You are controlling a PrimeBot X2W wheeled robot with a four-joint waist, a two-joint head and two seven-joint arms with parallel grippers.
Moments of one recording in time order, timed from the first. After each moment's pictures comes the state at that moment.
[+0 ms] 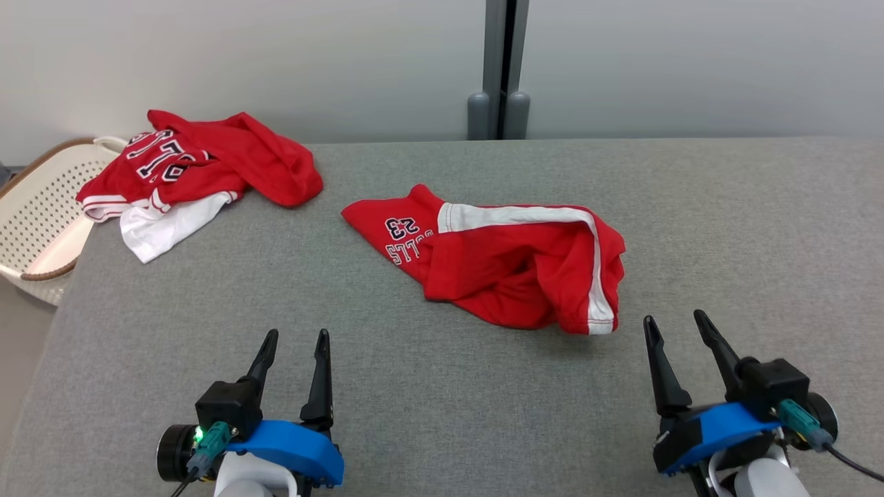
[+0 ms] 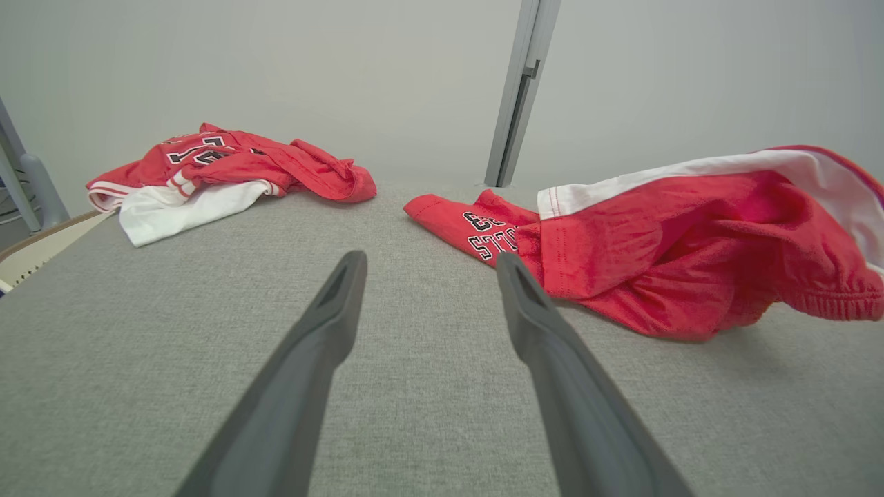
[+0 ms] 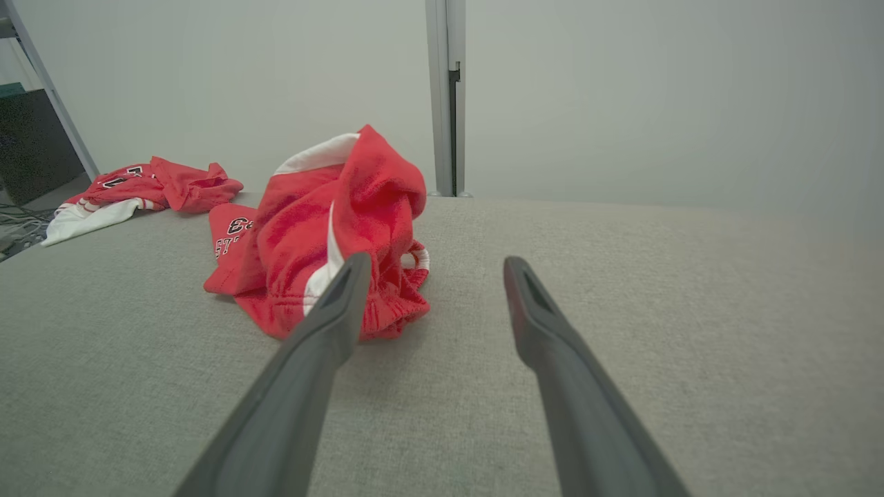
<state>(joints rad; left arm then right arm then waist) -0.15 0.11 -0.27 0.43 -0.33 0.00 -0.26 -0.14 -0.05 0.00 0.35 0.08 0.13 -0.26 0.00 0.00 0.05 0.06</state>
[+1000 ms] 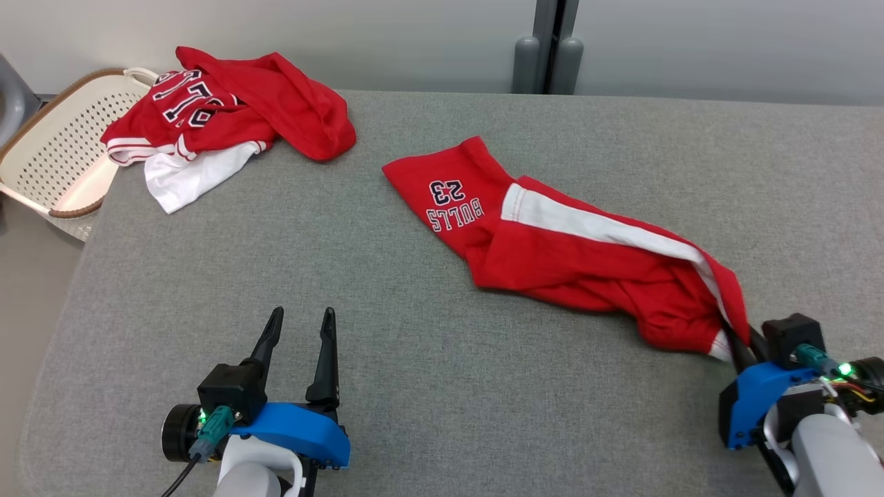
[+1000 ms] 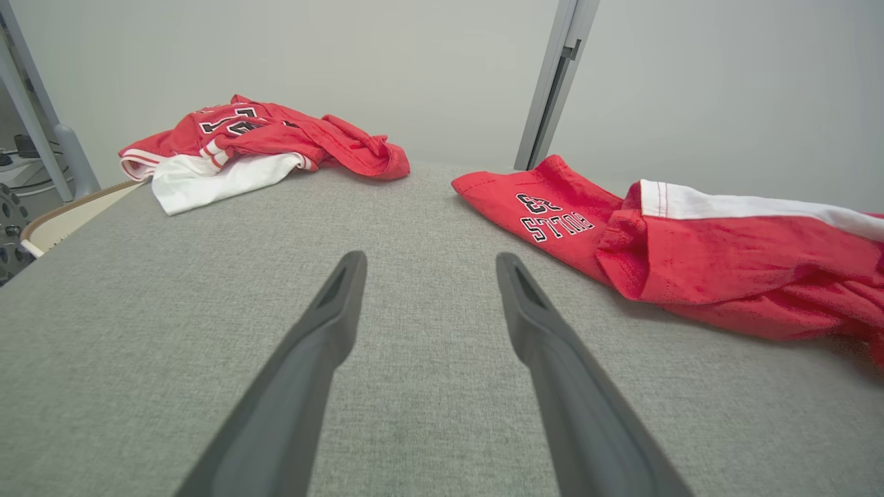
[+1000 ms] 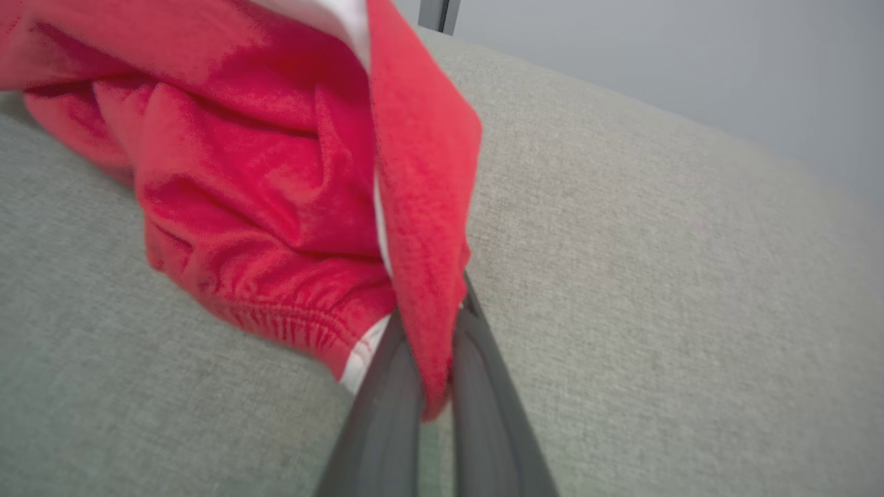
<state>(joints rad) -0.18 0.06 -0.23 0.42 -0.28 -0.04 -0.26 -0.39 -0.22 0.04 0.76 -0.02 0.13 -0.21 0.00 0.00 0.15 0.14</state>
